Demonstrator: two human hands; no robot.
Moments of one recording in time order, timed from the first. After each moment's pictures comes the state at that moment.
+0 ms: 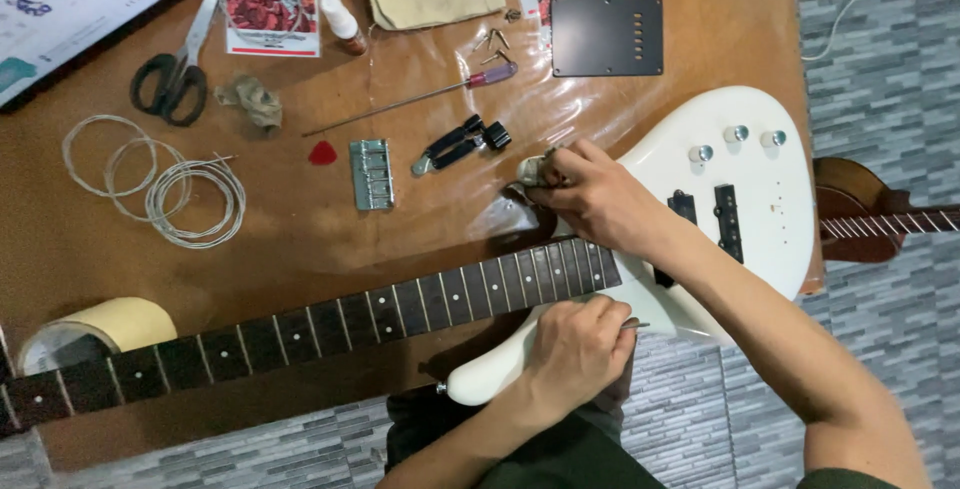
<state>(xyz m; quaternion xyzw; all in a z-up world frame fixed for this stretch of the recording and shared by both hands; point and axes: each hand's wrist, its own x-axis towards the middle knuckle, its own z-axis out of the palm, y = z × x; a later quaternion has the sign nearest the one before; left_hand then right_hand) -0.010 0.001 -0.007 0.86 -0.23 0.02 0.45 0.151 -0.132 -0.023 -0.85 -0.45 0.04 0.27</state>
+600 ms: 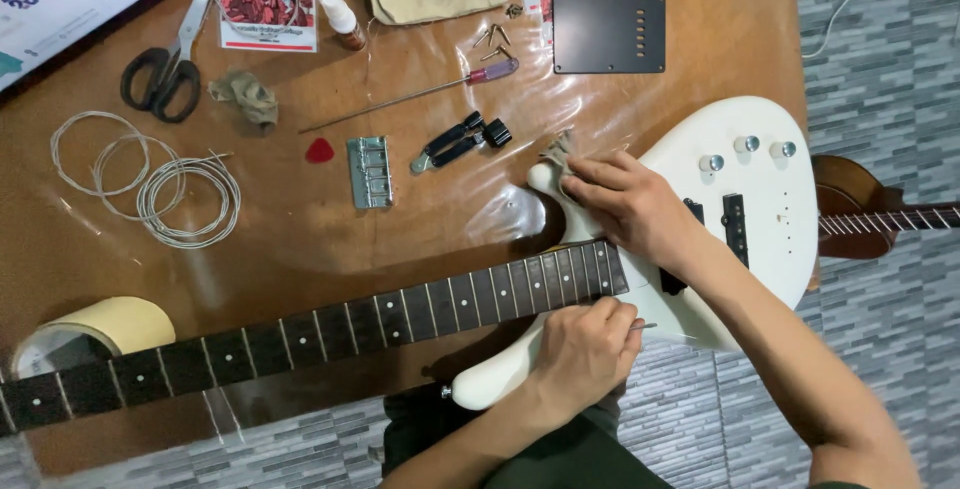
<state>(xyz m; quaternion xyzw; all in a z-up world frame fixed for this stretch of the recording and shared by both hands) -0.017 -0.008 -0.015 0.86 -0.23 0.04 0.46 0.130 -0.164 -0.019 -0.88 -0.38 0.04 0.30</state>
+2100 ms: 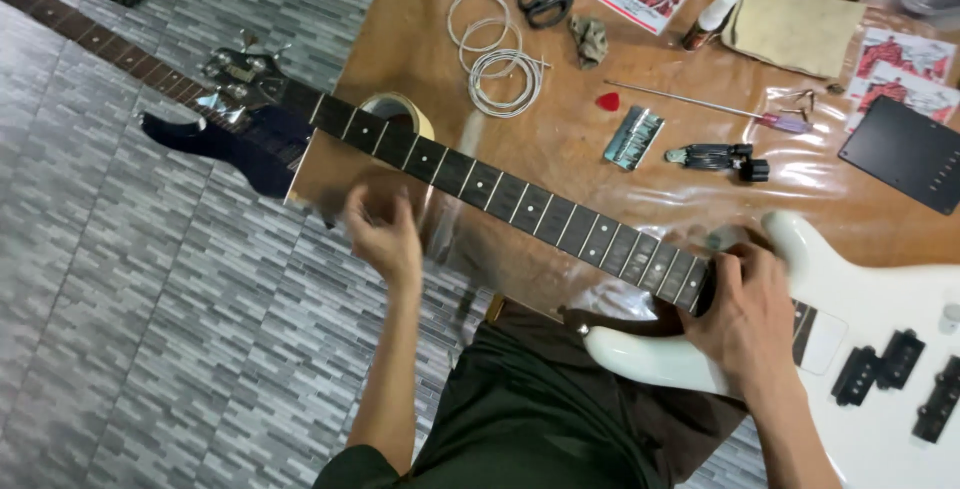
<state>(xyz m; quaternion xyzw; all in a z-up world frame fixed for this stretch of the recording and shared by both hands) -0.087 0.325 -0.045 0.70 0.54 0.35 0.32 0.045 -0.067 -0.009 -0.95 -0.30 0.03 0.01</state>
